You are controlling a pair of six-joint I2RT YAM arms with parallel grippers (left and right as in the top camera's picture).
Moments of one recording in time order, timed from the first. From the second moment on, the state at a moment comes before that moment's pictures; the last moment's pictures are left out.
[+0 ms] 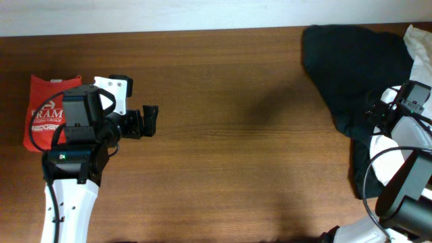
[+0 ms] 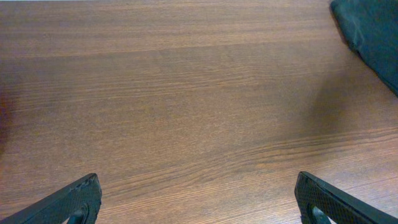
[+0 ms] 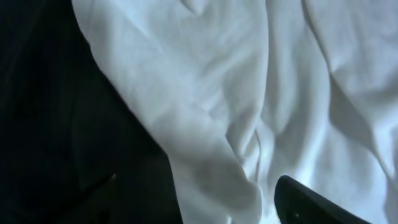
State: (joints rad) left arm 0.00 1.17 1.12 -0.69 0.25 0.02; right arm -0.52 1.80 1.10 -0.32 0.15 0.19
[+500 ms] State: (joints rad) left arm 0.00 1.17 1.12 -0.68 0.25 0.02; right arm -0.52 1.86 1.11 -0.26 0.15 0.19
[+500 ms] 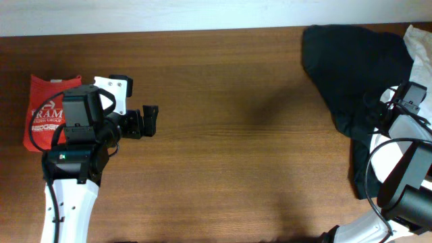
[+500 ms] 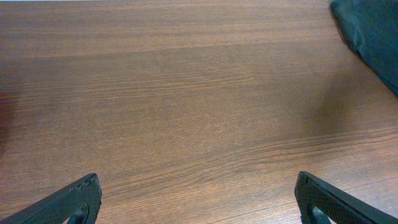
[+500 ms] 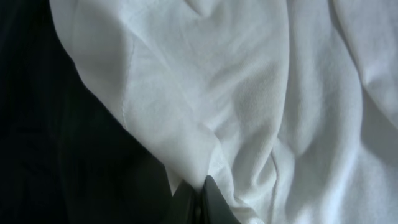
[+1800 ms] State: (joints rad) left arm 0.00 1.17 1.12 -0.68 0.26 0.02; right arm 0.54 1.79 1.50 -0.46 -0.18 0.19
